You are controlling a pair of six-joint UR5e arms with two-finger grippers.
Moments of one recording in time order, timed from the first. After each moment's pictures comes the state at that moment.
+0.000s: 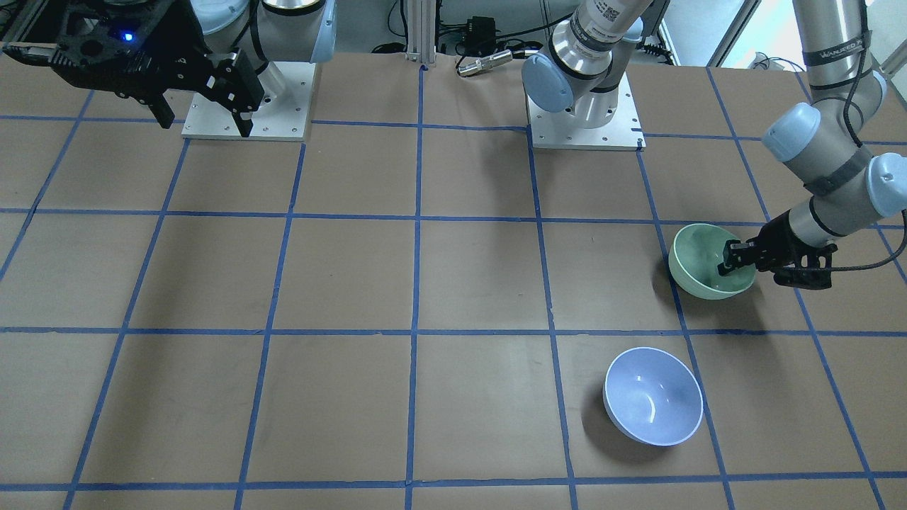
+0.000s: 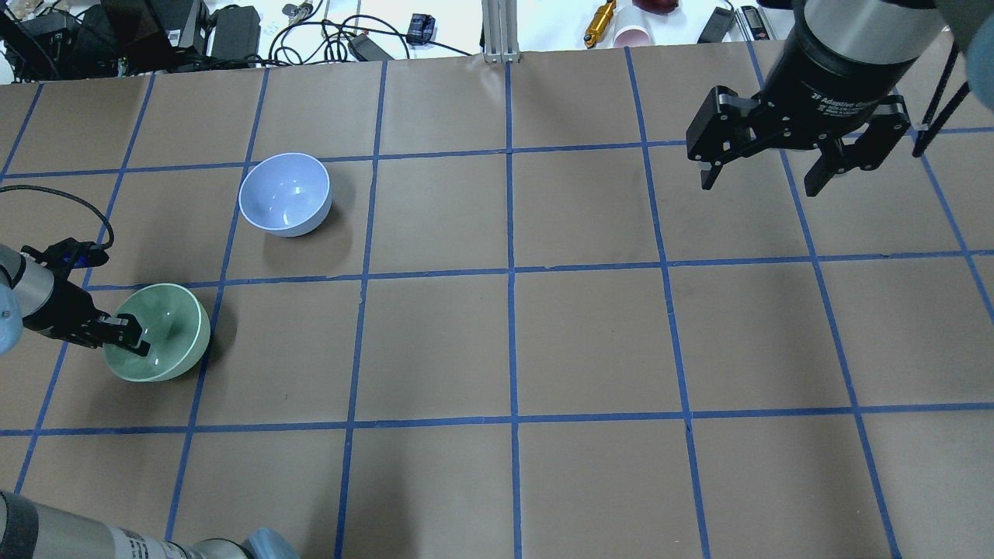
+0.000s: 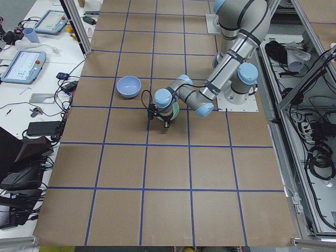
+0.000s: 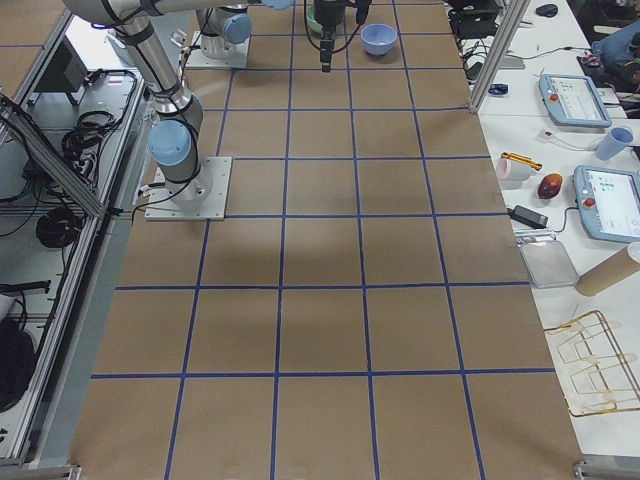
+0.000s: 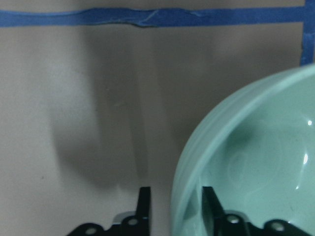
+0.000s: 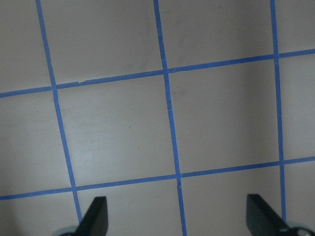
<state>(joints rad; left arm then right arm) -0.82 -1.88 -2.03 -0.99 1.52 0.80 1.58 -1.67 1.55 -1.46 -1.56 0.13</state>
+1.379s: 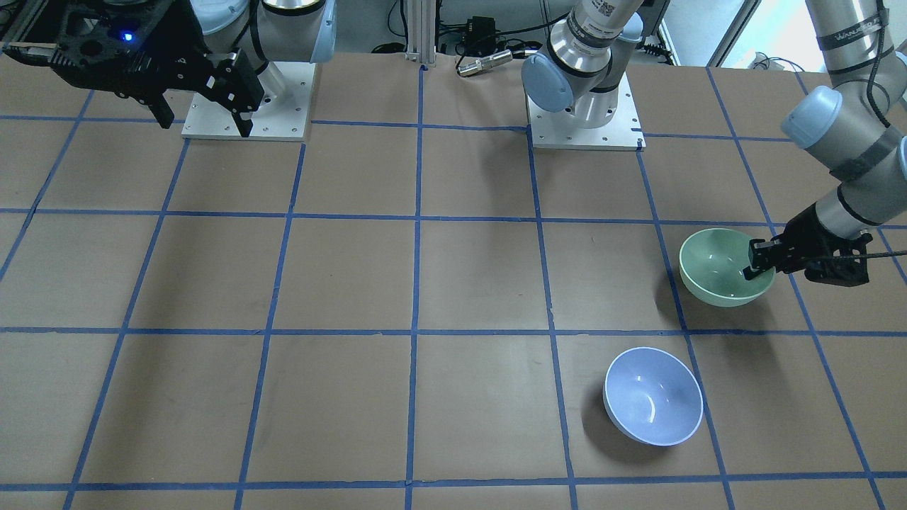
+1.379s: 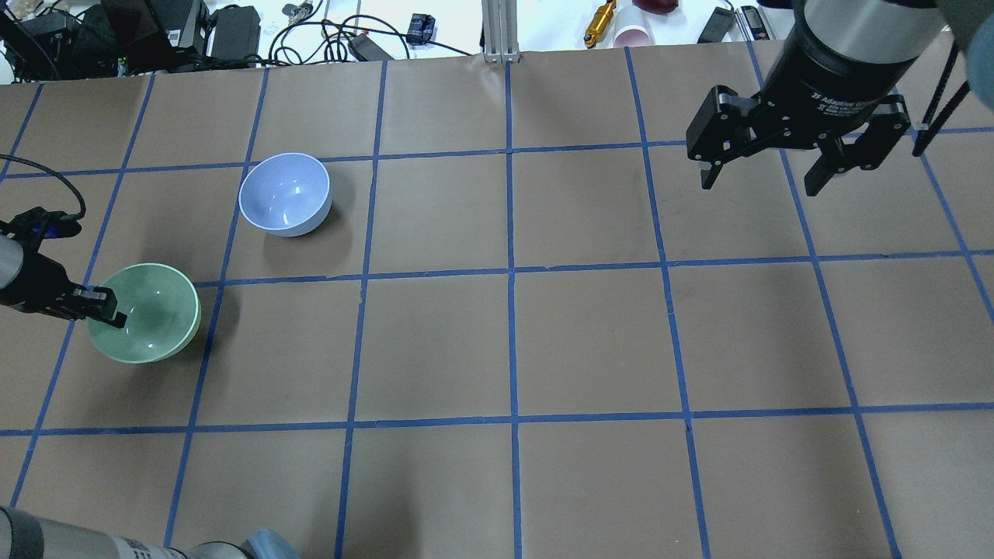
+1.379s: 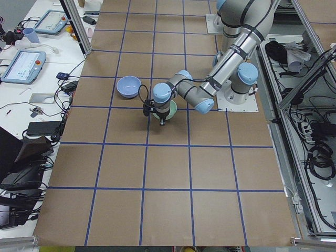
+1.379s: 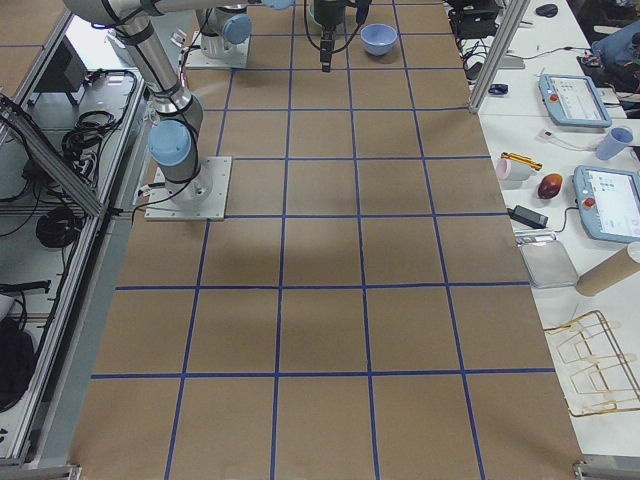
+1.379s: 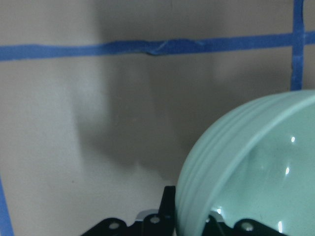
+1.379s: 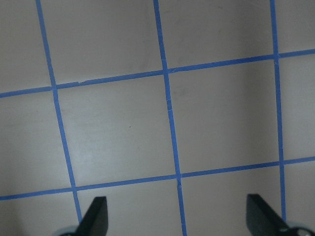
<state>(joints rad) -0.83 -1.82 -1.95 -1.04 1.47 0.80 1.58 -1.67 1.55 -1.46 -1.56 0.13</state>
